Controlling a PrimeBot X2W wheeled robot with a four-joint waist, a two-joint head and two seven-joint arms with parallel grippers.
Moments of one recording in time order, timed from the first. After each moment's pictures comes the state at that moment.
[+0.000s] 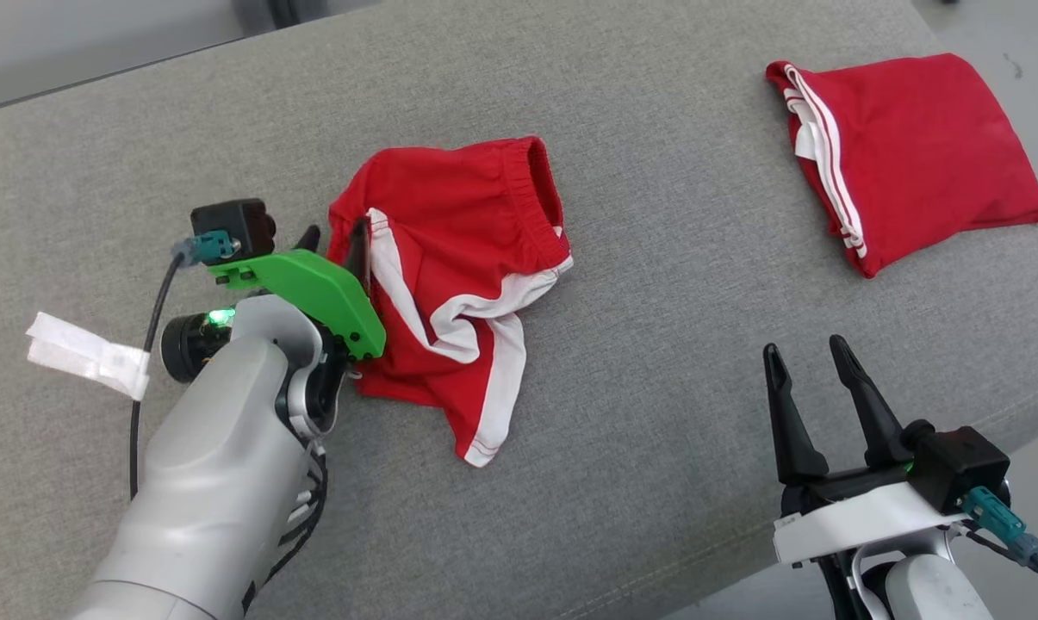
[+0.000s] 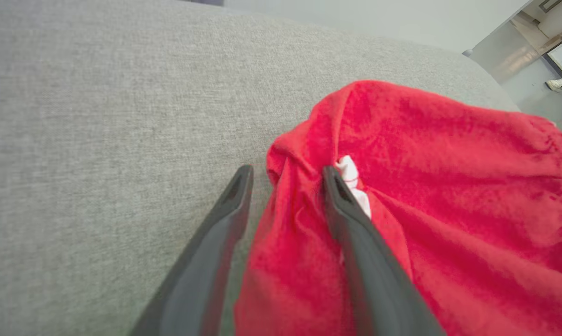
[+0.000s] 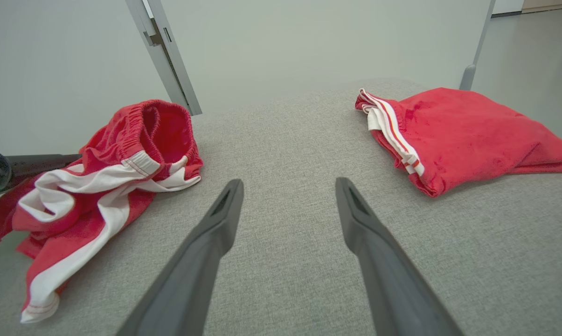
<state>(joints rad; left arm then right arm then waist) -0.78 0.14 -0.57 0.83 -0.88 0.08 0.00 -0.03 -0.05 0.08 0.06 0.22 0.13 -0.26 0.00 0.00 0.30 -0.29</state>
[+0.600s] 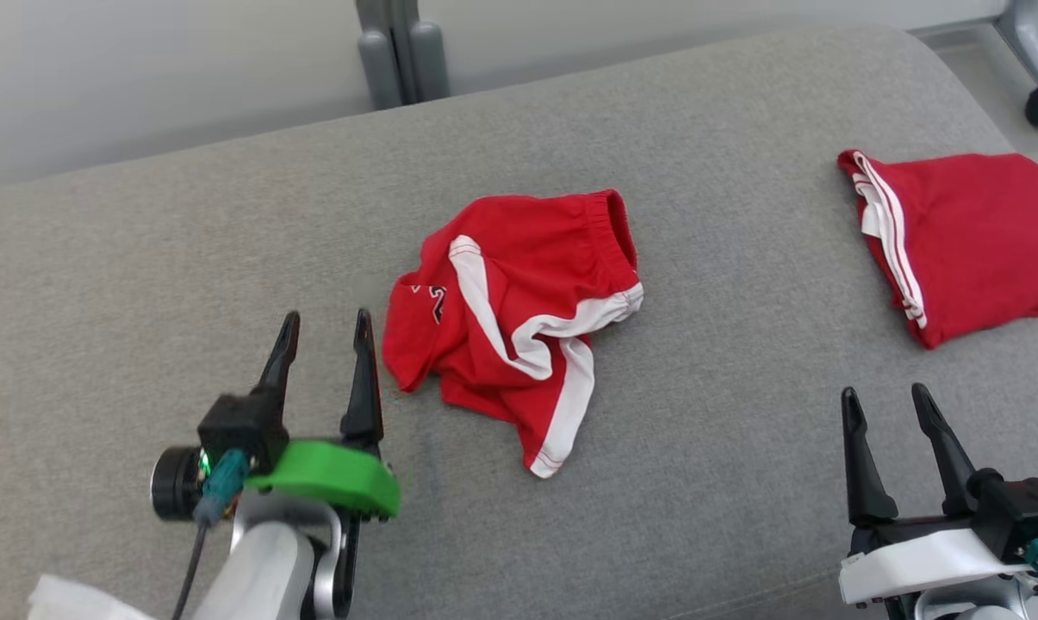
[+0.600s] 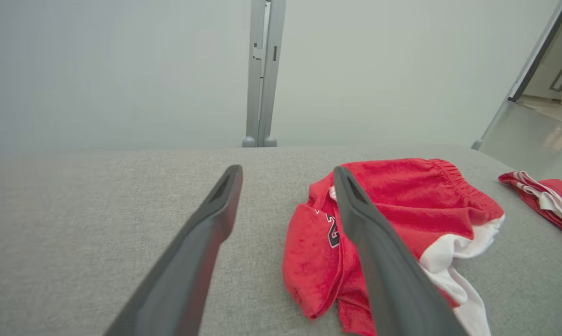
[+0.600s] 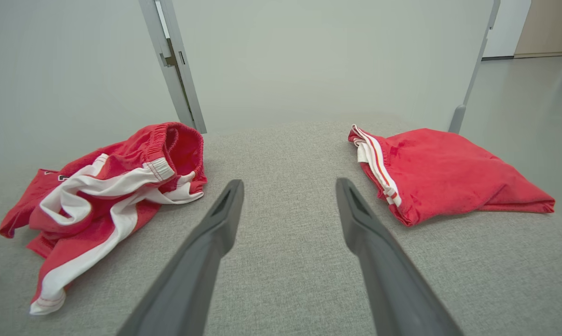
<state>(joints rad) -0.29 0.15 -0.41 0.29 -0.45 0.18 -0.26 0.08 -0.05 -0.06 0.03 0.13 0.13 -0.26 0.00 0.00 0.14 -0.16</state>
